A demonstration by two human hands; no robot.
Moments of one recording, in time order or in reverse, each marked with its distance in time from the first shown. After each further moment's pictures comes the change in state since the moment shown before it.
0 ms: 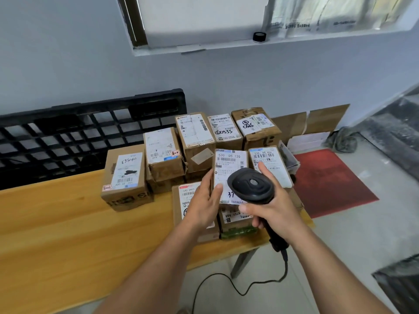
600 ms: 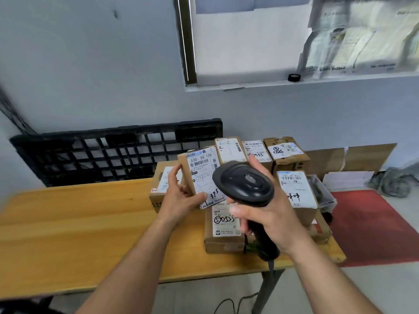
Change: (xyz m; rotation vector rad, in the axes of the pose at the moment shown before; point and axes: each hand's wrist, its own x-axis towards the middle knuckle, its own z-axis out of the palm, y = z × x) left_hand -0.073 0.027 -0.103 -0.152 0.373 0.010; right_hand -0.049 -0.090 0.050 0.199 -0.301 -0.355
